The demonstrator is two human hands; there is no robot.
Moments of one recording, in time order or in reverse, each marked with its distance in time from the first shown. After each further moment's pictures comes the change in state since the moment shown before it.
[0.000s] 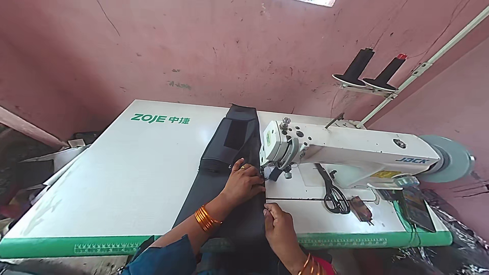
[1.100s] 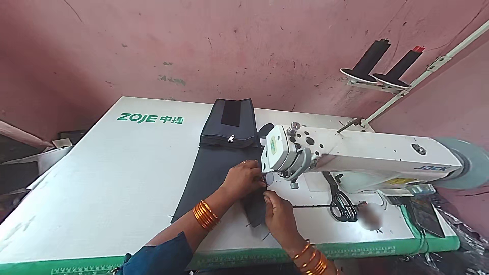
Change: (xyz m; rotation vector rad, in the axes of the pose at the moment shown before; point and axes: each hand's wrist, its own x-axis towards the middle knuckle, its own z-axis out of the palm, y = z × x) left_hand 0.037 -0.012 -0.022 -0.152 -0.279 -0.210; right_hand 0.052 0.010 0.014 -0.080 0.049 -0.123
